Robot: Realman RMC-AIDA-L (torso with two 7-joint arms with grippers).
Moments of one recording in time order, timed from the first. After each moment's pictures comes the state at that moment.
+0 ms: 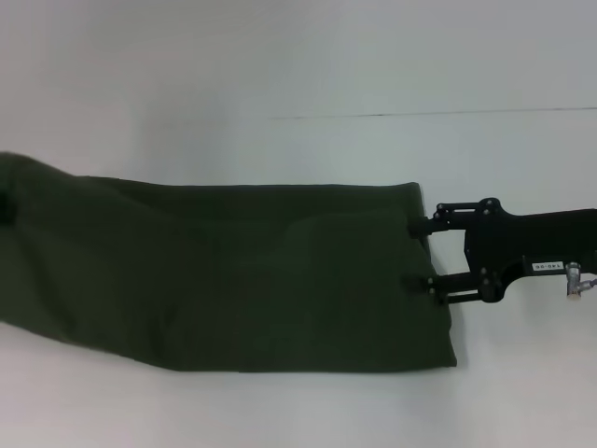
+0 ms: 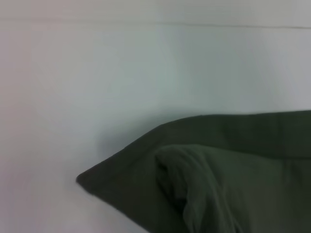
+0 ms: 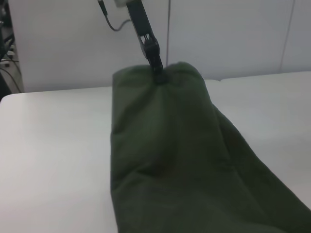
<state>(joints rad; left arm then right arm) -0.85 -1.83 0.57 0.85 2.85 1.59 -2.53 0.62 2.02 -0.73 -0.69 -2.10 -1.59 1.21</state>
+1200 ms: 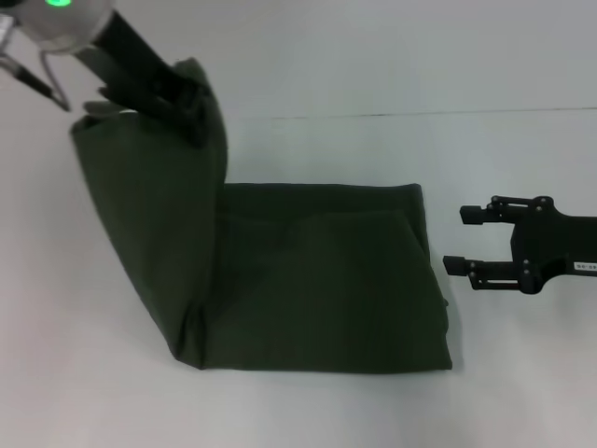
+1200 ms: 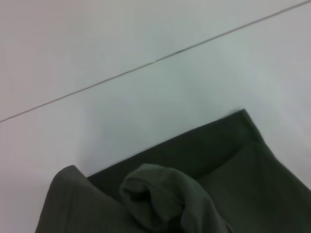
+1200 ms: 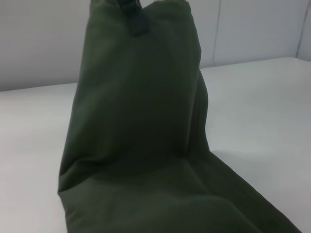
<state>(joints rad) -1.13 -2.07 0.86 1.29 2.85 1.88 -2.80 0.54 2.02 -0.62 -0.69 -2.10 -1.53 1.19</state>
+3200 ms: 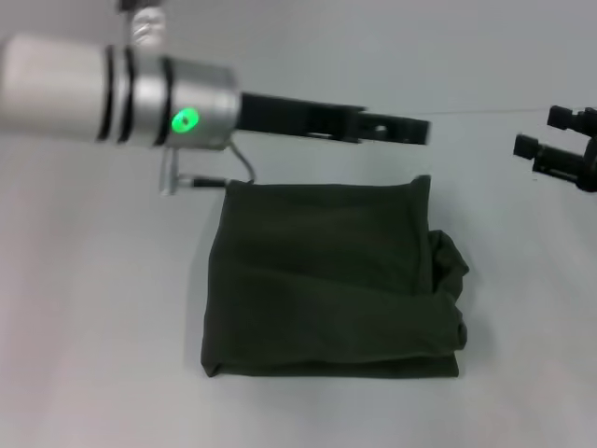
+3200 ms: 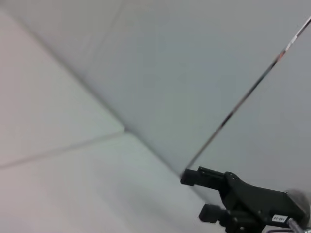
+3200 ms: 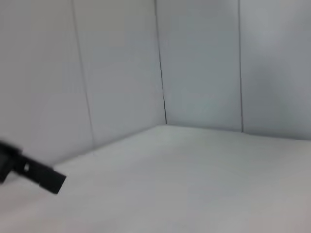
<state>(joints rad) -0.84 -2.16 0.95 0.91 1.98 1.35 -2.26 0.53 2.01 -0.36 -0.67 -1.96 -1.44 1.30</state>
